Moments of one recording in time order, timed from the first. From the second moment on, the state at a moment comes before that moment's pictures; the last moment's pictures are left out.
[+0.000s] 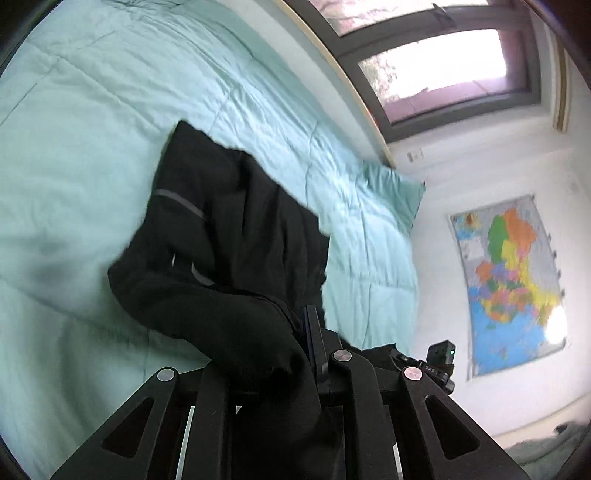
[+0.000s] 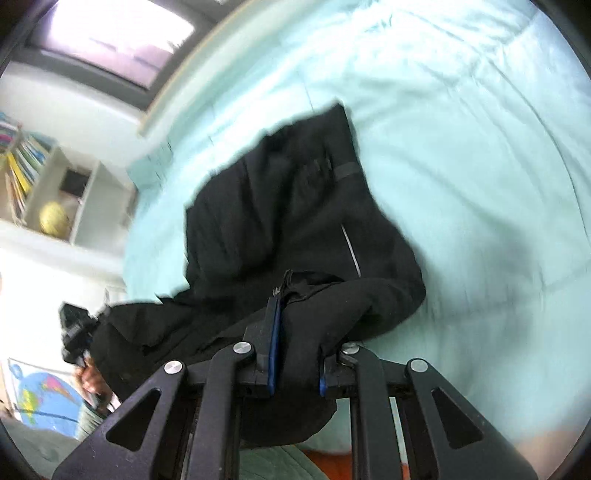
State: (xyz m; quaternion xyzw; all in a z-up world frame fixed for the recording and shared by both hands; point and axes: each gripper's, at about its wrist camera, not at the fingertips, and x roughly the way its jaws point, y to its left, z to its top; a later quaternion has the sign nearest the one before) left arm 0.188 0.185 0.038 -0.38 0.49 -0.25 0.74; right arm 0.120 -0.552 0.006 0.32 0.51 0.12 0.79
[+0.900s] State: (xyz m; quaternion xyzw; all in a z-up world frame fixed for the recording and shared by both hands) left arm 0.451 0.136 -0.129 -0.31 0.61 -0.08 0.73; right arm 0.427 -0.539 -0.150 0.33 0.61 0.02 0.72
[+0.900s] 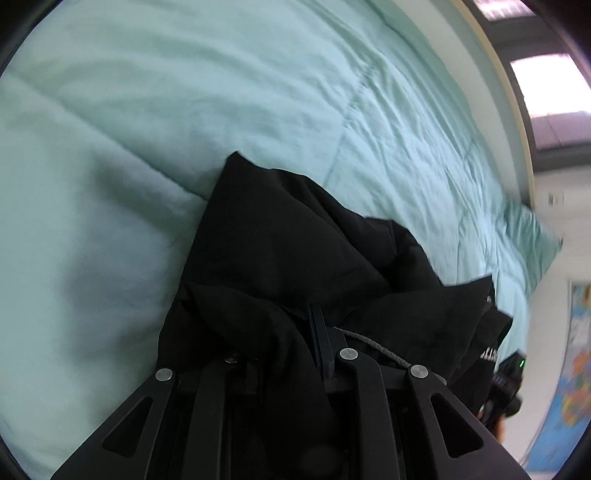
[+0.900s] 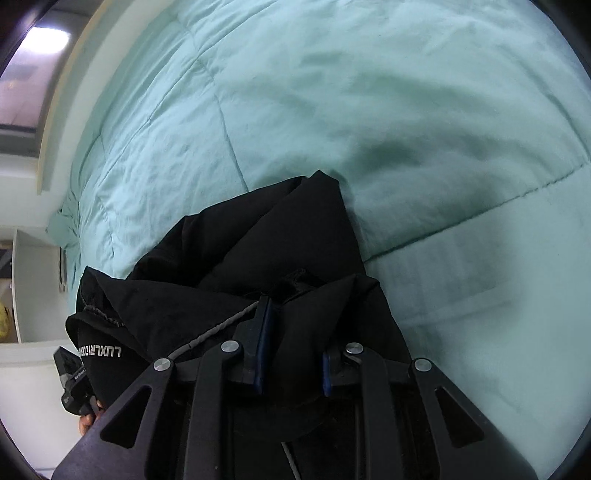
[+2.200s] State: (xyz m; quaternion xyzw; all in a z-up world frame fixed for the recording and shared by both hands) left arm 0.473 0.154 -0.094 -0.20 0.55 -0.16 0.80; right arm 0.462 -0.503 -0.105 0.02 0.55 0.12 0.83
